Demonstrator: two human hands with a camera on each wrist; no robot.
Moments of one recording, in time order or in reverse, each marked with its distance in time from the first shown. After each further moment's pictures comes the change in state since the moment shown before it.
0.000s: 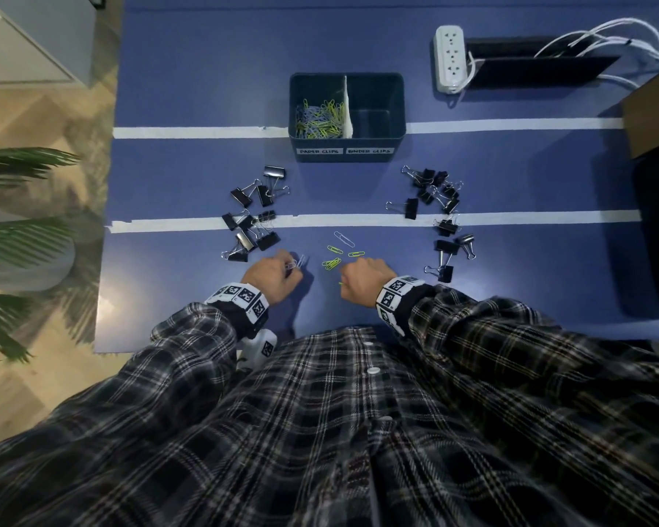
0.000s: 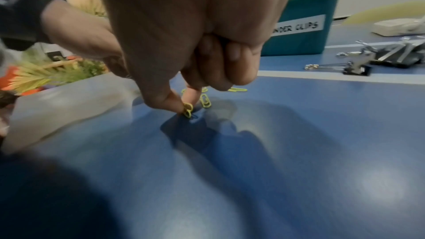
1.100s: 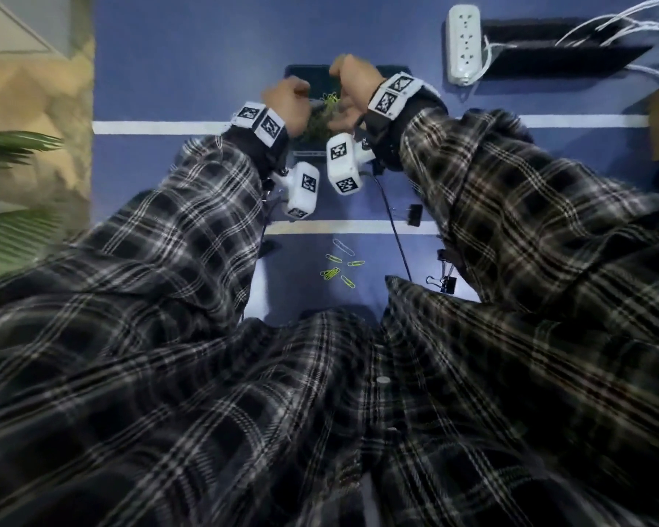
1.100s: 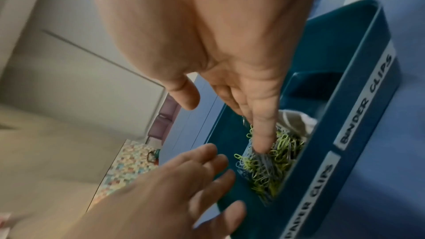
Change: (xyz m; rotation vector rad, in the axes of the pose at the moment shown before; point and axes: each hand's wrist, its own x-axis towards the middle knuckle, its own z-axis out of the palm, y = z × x) left_hand 0.182 0.083 -0.174 -0.197 0.315 -0.076; right_hand 0.123 0.032 -0.250 1.466 0.193 0.398
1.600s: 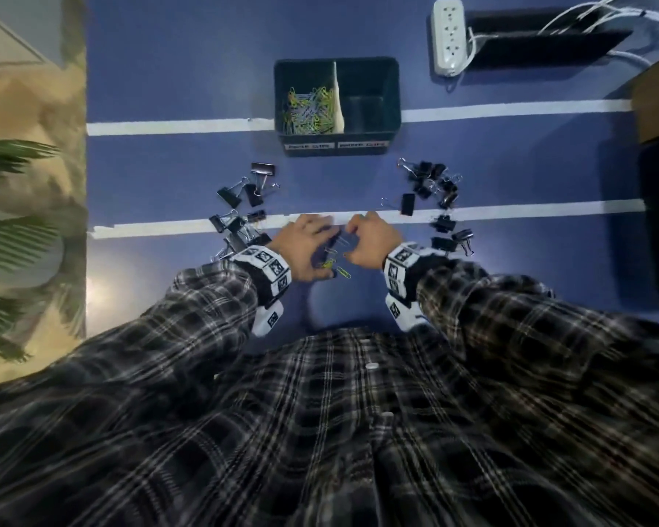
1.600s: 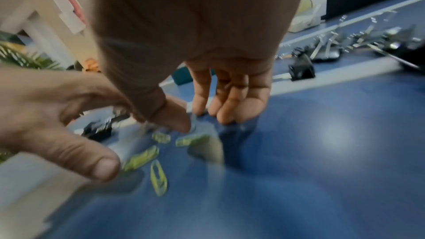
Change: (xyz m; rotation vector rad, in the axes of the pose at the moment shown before) left_hand -0.153 -0.085 0.107 0.430 -0.441 0.562; right_hand -0.064 0.216 -0.015 -1.068 -0.022 -0.133
